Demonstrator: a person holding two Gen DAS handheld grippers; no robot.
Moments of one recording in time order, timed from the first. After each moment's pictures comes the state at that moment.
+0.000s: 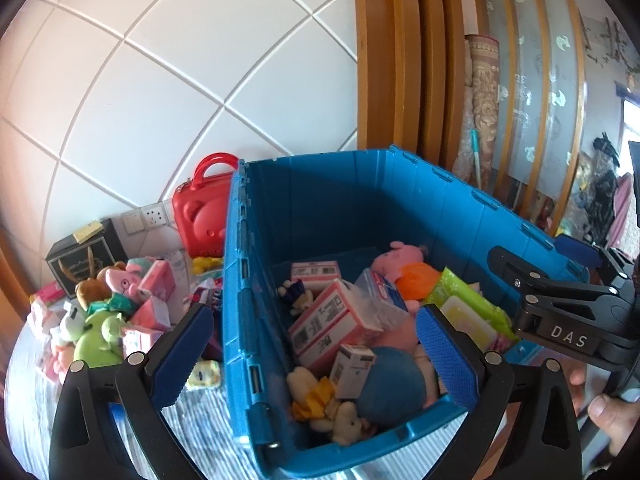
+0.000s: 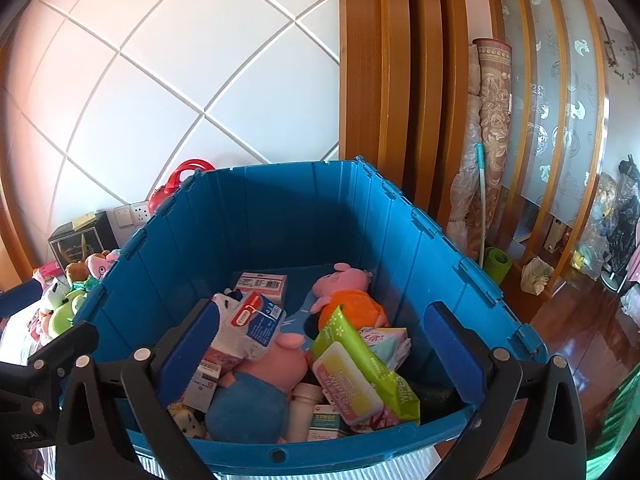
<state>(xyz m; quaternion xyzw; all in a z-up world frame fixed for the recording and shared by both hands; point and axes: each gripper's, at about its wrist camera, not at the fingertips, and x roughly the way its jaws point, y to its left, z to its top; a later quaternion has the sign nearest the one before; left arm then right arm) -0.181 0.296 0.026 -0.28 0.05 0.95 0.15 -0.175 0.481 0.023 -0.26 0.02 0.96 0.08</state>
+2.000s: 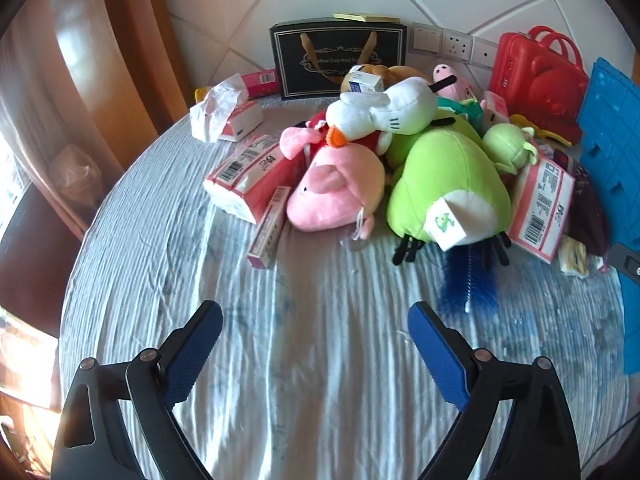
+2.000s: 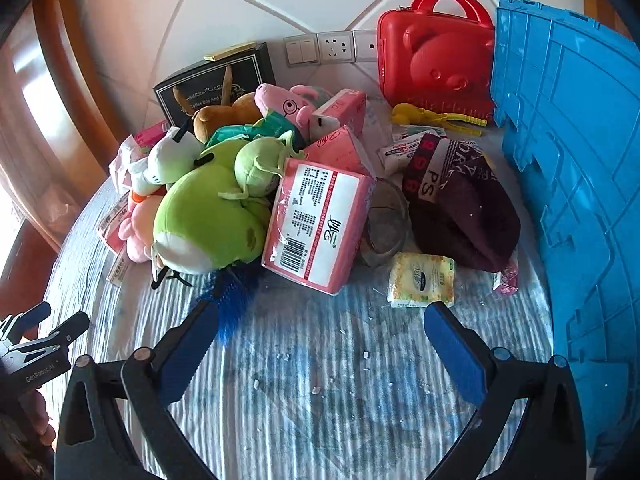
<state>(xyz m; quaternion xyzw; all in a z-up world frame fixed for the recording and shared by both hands) -0.237 -0.206 -0.189 -0.47 -0.02 0.87 -0.14 -0.305 0.074 -0.171 -0.45 0.01 0.88 -0.12</state>
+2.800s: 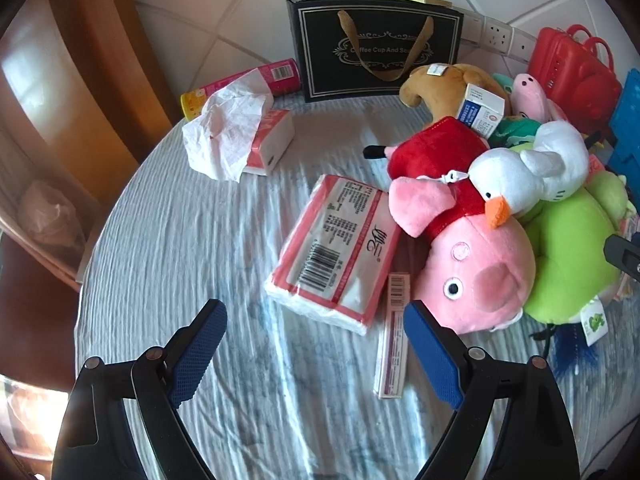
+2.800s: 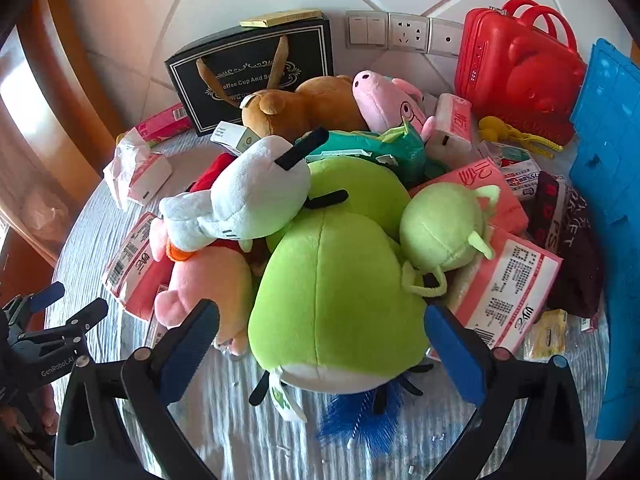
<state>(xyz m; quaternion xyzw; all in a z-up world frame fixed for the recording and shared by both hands) -0.362 -0.350 -0.216 -0.51 0.01 0.86 -0.07 -0.397 -0.104 -0.188 -0.49 -0.01 0.86 -0.10</state>
